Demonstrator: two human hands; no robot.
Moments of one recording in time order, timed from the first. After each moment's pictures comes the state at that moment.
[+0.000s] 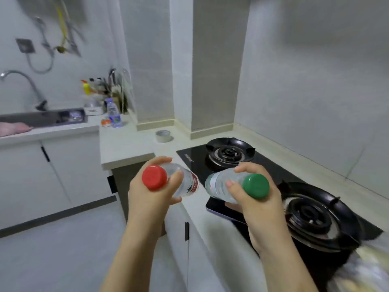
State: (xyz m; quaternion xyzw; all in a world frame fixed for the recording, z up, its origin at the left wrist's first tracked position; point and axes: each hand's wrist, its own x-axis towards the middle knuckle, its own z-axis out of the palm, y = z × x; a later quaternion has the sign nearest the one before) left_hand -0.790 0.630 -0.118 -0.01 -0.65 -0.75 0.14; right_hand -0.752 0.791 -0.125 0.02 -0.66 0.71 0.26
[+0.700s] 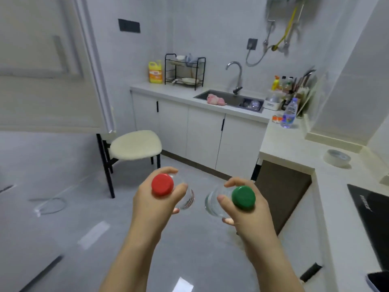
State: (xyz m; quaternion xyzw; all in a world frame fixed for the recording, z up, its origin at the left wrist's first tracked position) left_hand -0.629 0.463 -0.157 0.33 -0.60 -0.60 0.40; right_hand -0.735 0.588 -0.160 0.28 -0.67 0.67 -0.17
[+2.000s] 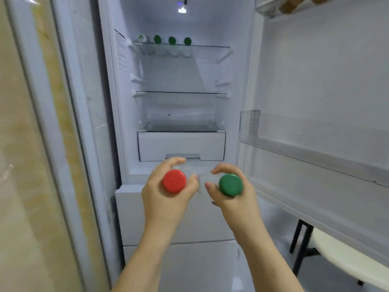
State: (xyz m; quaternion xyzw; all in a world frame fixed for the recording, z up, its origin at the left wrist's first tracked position) left_hand -0.237 0.129 -0.077 0.48 -0.48 -0.09 0.73; right_hand -0.361 0.096 -0.083 0.66 -0.28 0.60 -0.36
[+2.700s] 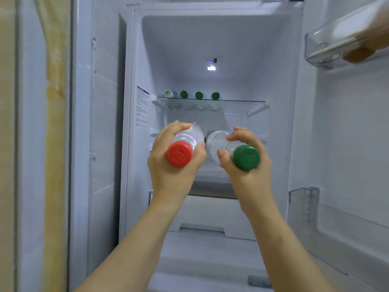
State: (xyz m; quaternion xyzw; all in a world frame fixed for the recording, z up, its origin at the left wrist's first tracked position) left_hand -0.174 -0.038 0.063 0.34 -0.52 0.18 0.76; right_hand -0.288 -0.093 0.059 0.67 -0.02 0.70 -0.24
